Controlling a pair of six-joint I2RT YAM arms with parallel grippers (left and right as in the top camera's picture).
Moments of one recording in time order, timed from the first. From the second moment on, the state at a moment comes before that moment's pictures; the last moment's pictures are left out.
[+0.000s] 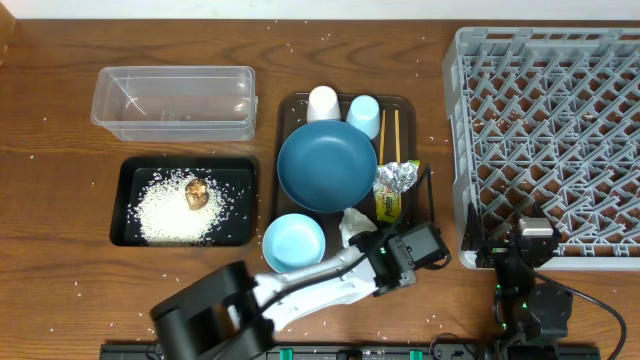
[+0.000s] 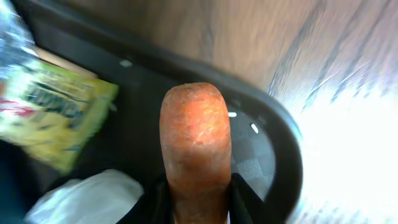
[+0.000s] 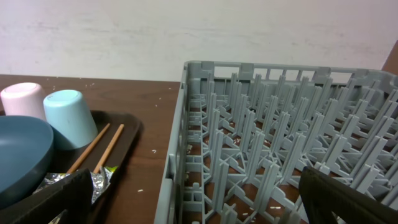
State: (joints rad) left arm -1.14 1.76 1.07 -0.49 -0.15 0.10; right arm 0.01 0.01 0.01 -0.07 0.01 -0.02
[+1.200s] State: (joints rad) left arm -0.23 1.43 1.07 -0.74 -0.13 -0.32; right arm 0.01 0.01 0.01 -0.07 0.01 -0.02
